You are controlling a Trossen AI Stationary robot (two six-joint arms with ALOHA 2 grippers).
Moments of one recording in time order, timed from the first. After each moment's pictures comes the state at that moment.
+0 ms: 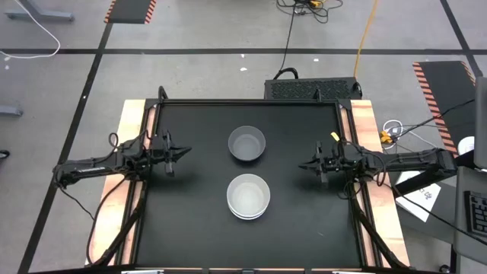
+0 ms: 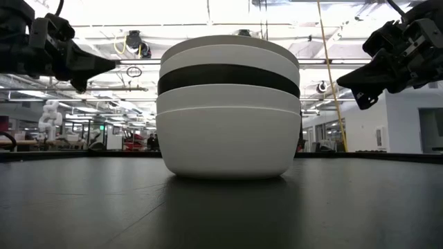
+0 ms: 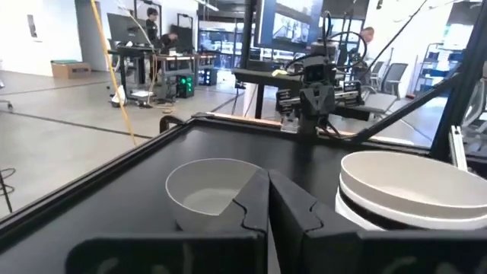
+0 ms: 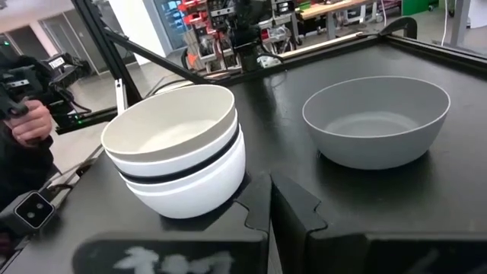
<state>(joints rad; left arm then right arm) 0.17 0.05 0.01 0.08 -0.03 -0.08 -0.04 0.36 0.01 0.19 -0.07 0.28</state>
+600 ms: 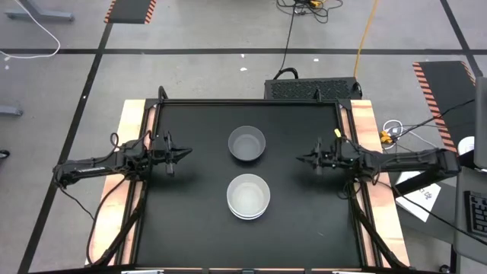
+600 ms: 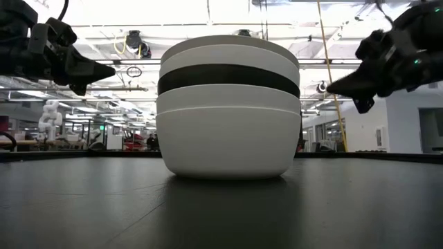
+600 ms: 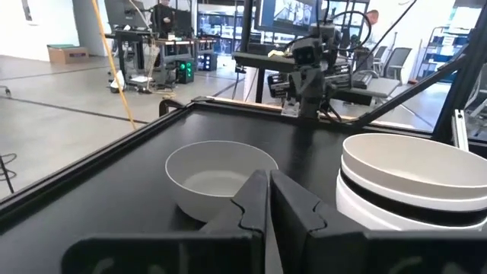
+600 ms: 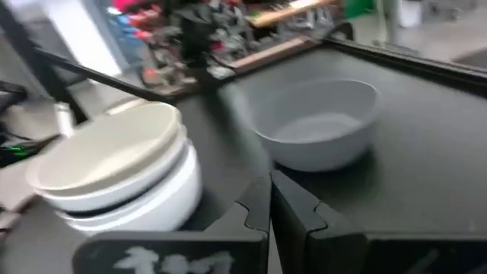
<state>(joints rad) 0.17 0.05 0.01 0.02 -0.02 -0.08 -0.11 0.47 0.02 0.28 0.03 0.33</state>
